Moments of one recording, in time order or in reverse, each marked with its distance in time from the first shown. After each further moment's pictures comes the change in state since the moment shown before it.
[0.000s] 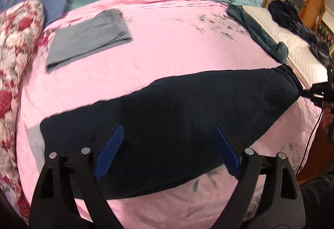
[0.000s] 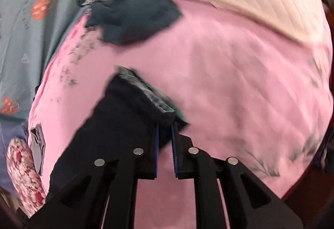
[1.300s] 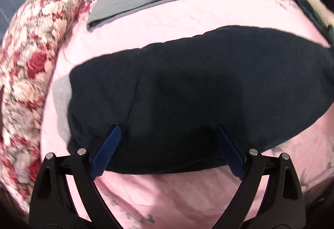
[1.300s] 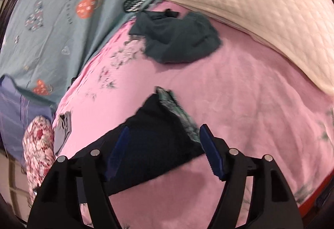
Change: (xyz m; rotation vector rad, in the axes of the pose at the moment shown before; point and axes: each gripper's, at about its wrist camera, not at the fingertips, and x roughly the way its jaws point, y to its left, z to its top) left arm 0.036 0.026 -0.047 -0.074 0.174 0.370; right arm -0.003 0.025 0.026 -0.279 -0.084 0.298
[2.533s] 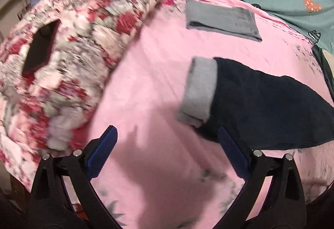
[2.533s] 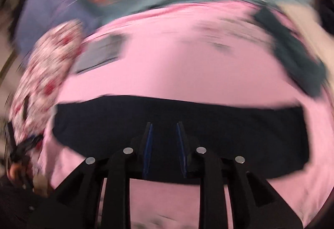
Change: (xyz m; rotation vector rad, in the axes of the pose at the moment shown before) left arm -0.051 0.171 -0.075 -0.391 -0.121 0.026; right arm 0.068 0.290 -0.108 -0.685 0.291 0.244
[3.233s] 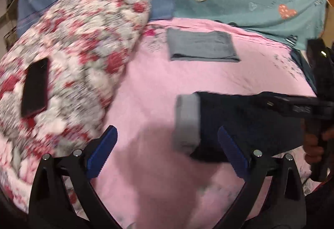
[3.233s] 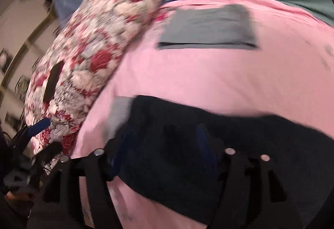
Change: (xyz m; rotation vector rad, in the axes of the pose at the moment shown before) left arm -0.024 -0.010 0.034 0.129 -0.158 -0.165; right arm 0.110 0.101 0.018 0.047 0.053 0.029
